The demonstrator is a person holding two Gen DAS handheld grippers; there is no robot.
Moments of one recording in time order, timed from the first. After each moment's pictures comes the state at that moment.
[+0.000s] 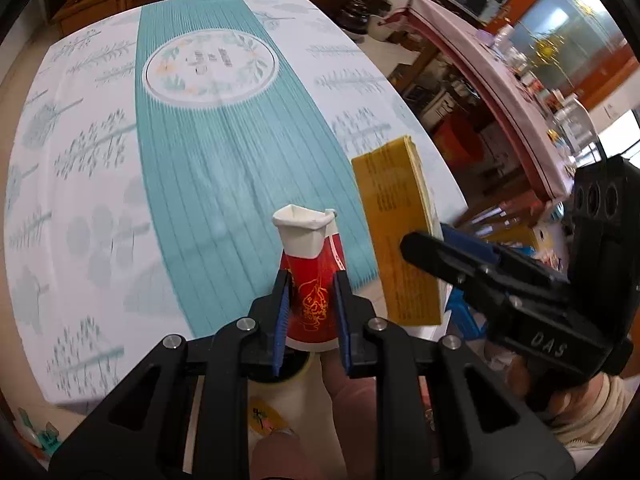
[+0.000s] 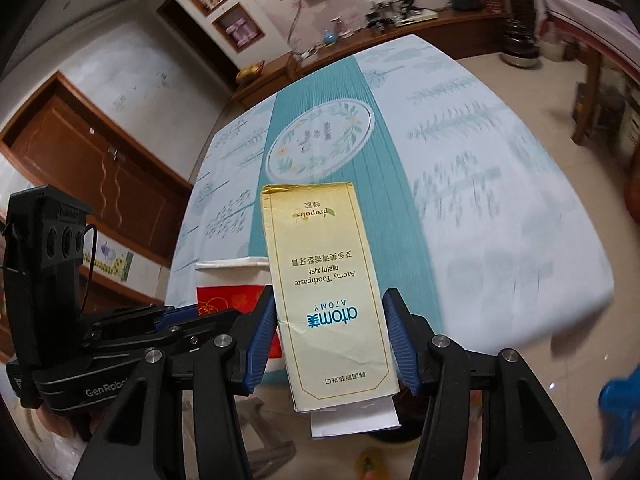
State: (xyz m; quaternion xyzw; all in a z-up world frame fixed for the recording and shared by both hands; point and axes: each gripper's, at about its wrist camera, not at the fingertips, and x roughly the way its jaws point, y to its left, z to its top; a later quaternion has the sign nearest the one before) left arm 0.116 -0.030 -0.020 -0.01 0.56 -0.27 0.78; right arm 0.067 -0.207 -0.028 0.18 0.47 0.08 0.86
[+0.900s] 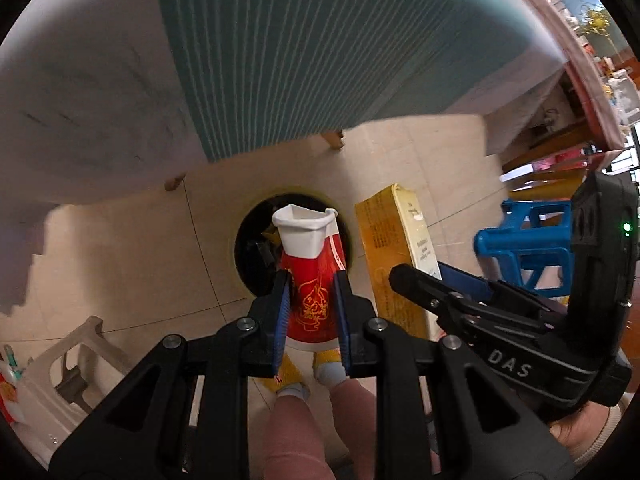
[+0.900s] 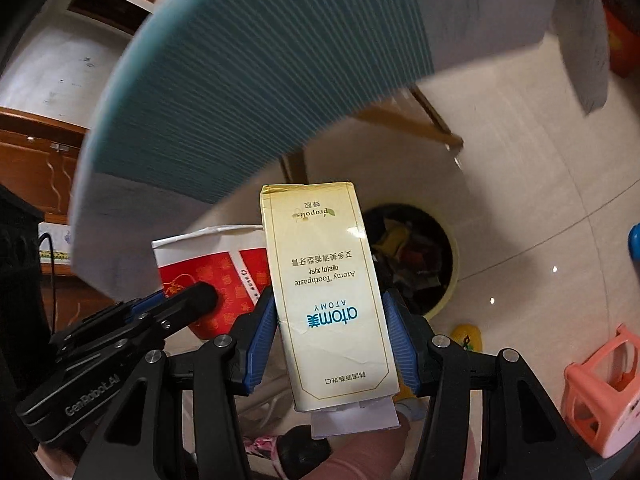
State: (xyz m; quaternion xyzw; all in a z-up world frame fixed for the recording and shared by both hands) left arm -0.003 0.006 -0.257 0.01 0.65 -0.19 0.74; right arm -0.073 -0.167 -0.301 0.24 0.62 0.01 0.74
